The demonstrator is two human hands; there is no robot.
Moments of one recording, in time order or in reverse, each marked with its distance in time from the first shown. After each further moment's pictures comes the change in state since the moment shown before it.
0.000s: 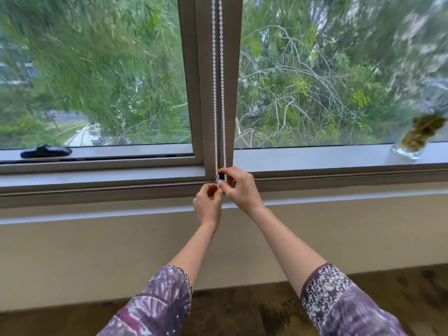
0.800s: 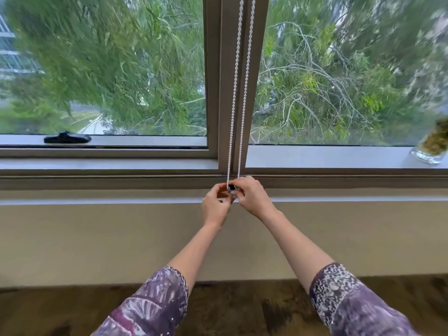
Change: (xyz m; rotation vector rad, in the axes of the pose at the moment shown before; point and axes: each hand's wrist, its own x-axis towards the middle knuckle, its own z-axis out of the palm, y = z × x) left_hand -0.010 -0.021 -0.022 -0.010 -0.189 0.021; right_hand -0.017 0.024 0.022 -0.242 -0.268 0.000
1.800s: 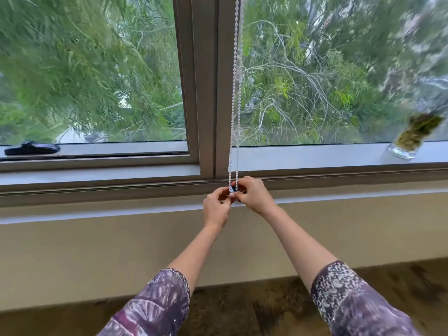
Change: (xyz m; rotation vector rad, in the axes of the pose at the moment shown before) left_hand 0.009 0.011 0.046 -0.035 -0.104 -0.001; right_hand 0.001 0.039 -0.031 0.125 -0.007 0.232
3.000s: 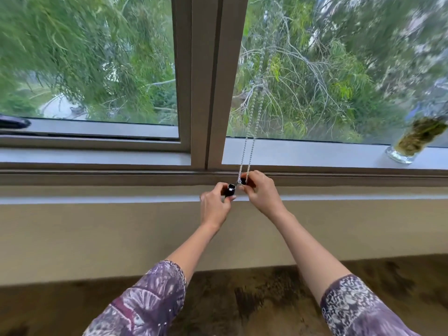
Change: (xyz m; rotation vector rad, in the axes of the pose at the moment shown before) left_hand 0.012 -0.028 0.036 0.270 0.031 0.082; right_hand -0.005 0.036 -0.014 -0.074 0.094 -0.060
